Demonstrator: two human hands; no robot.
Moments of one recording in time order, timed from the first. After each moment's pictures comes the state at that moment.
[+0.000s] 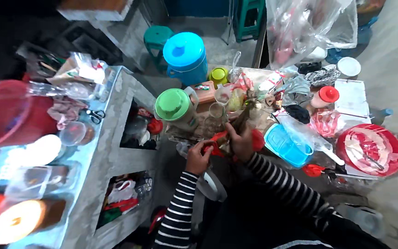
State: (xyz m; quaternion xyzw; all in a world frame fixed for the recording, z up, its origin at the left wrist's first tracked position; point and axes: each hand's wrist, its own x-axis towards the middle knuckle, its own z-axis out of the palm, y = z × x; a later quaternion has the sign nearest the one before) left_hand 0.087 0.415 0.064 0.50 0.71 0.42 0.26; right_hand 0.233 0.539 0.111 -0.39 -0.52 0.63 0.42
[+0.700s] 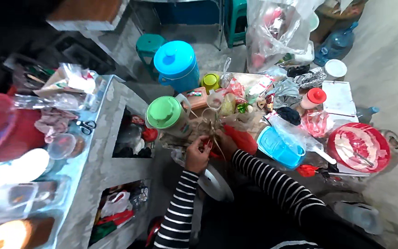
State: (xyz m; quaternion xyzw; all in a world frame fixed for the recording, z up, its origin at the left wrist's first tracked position) left_hand 0.107 0.454 0.091 0.41 0.72 0.47 0.30; right_hand 0.235 0.572 0.031 -0.34 -0.84 0.40 0.11
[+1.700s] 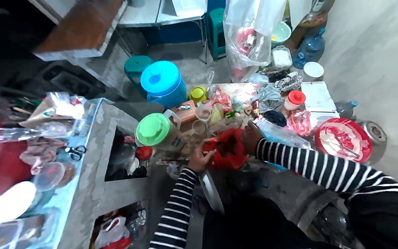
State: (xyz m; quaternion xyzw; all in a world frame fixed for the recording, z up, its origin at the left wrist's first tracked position) left_hand 0.119 0.499 0.085 0.46 0.55 0.45 0.52; right_hand 0.335 0.636 0.133 -0.33 -0.89 0.08 -0.31
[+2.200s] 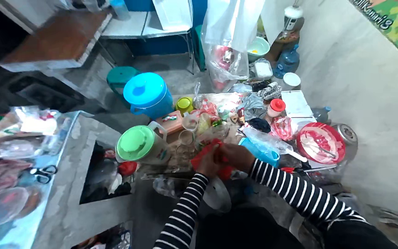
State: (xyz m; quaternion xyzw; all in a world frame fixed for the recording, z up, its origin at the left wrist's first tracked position) left_hand 0.186 0.542 0.061 0.62 0.65 0.25 0.37; right_hand 0.355 0.604 0.121 -0.31 -0.93 0.19 0.01
